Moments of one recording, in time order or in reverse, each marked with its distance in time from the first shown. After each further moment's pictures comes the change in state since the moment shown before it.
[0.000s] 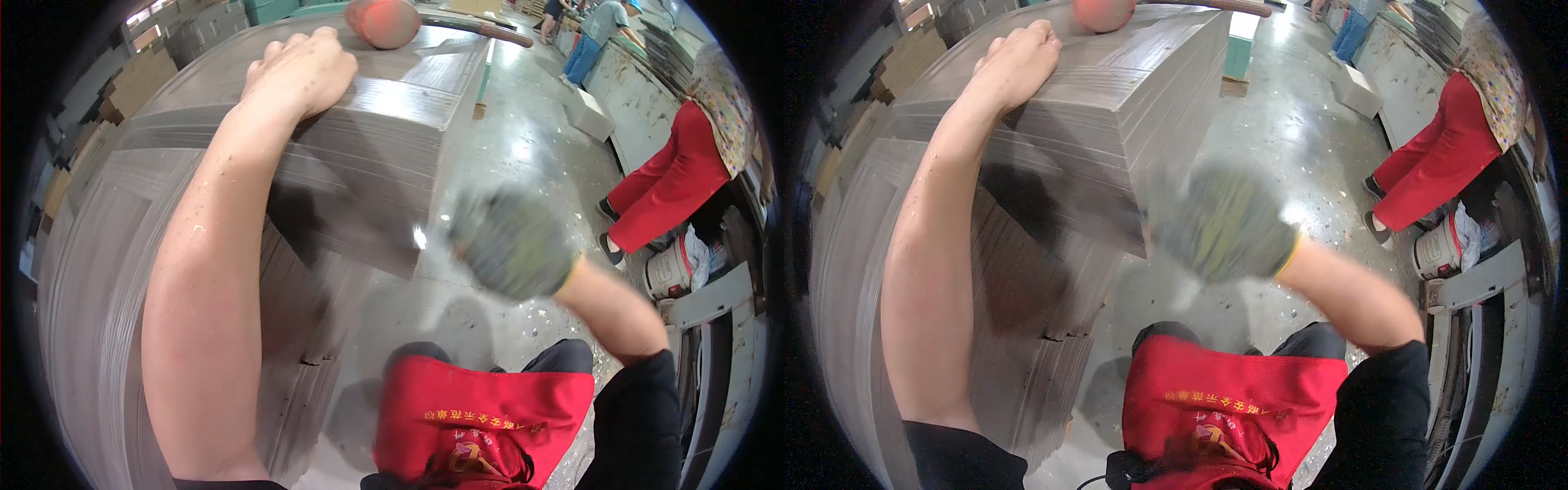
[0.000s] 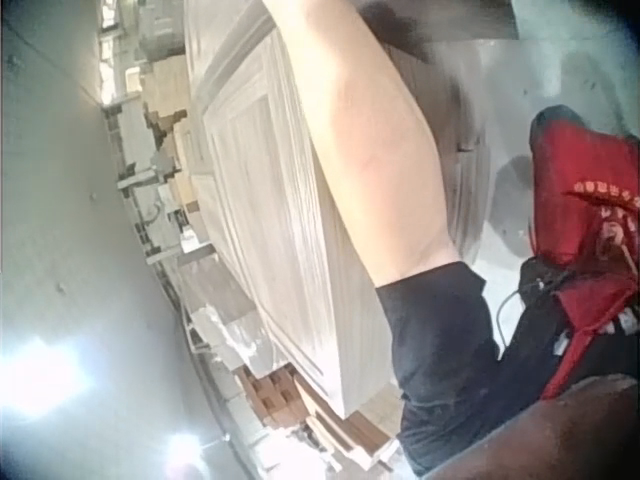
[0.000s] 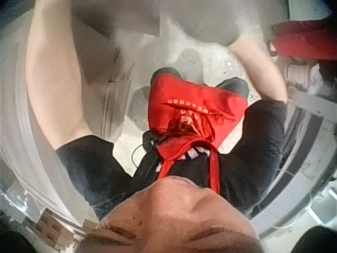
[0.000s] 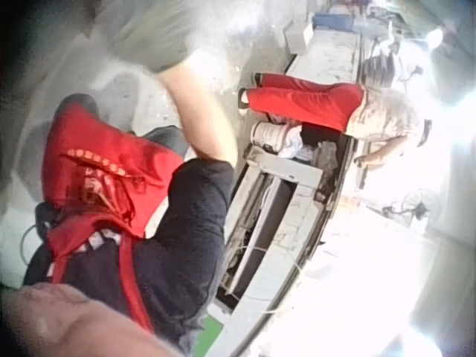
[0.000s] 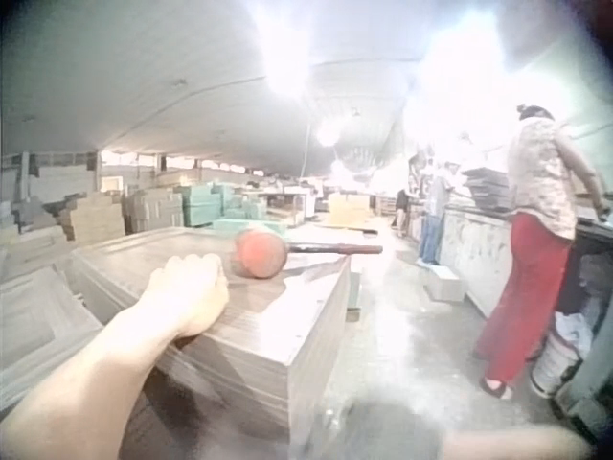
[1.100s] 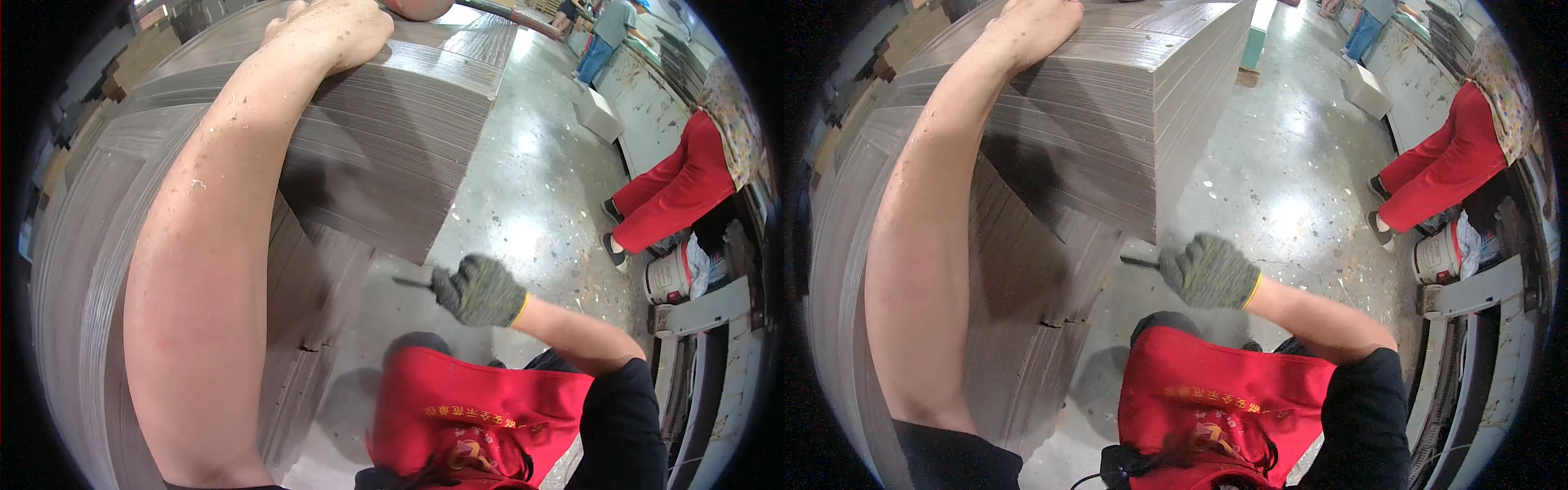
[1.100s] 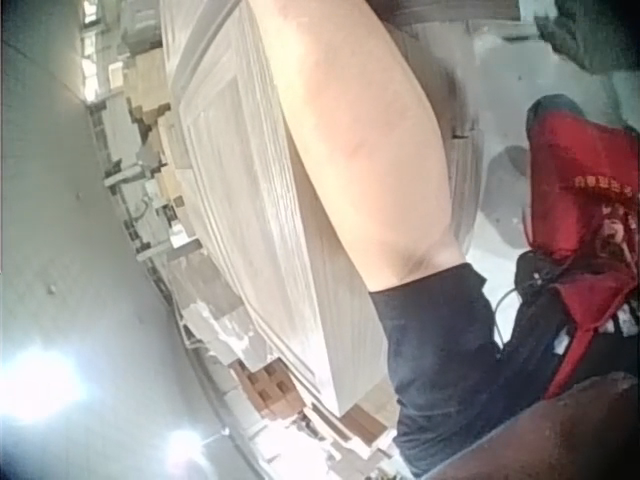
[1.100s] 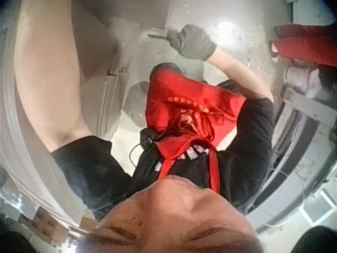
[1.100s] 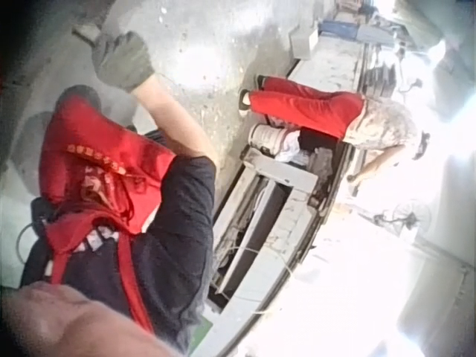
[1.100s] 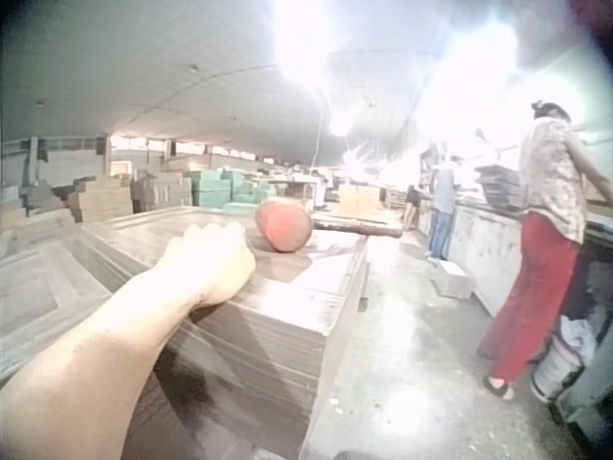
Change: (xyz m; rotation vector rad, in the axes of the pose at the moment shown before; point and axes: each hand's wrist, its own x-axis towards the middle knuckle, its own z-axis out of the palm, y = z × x) left_hand -0.015 0.011 -0.030 0.018 -0.049 -0.042; right_hand -0.046 -0.091 0.053 0.182 -0.253 0.035
